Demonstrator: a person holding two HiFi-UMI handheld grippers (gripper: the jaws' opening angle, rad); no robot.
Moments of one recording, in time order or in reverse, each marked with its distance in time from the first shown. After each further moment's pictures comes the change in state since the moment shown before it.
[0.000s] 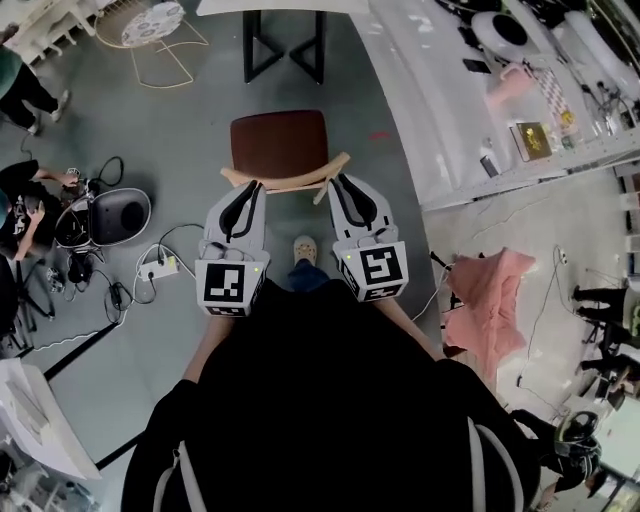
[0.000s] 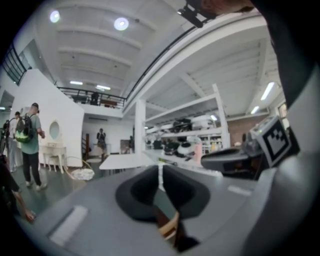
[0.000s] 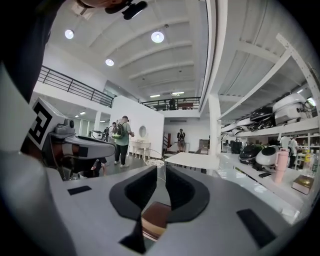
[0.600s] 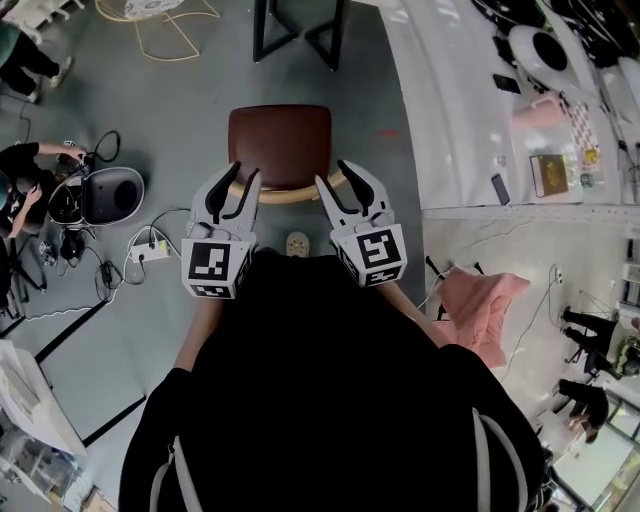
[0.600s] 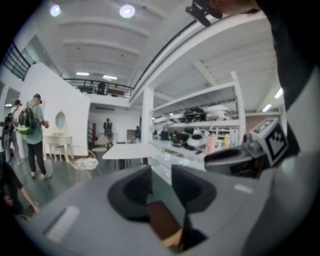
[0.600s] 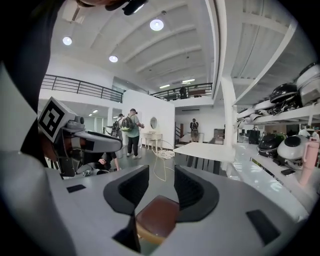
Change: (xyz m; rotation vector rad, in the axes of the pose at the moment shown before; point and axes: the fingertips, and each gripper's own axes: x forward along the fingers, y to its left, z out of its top) left arm 0.105 0.054 -0.032 -0.069 0.120 0.068; right arm 0.104 -0.060 -0.037 -0.002 0.102 0.179
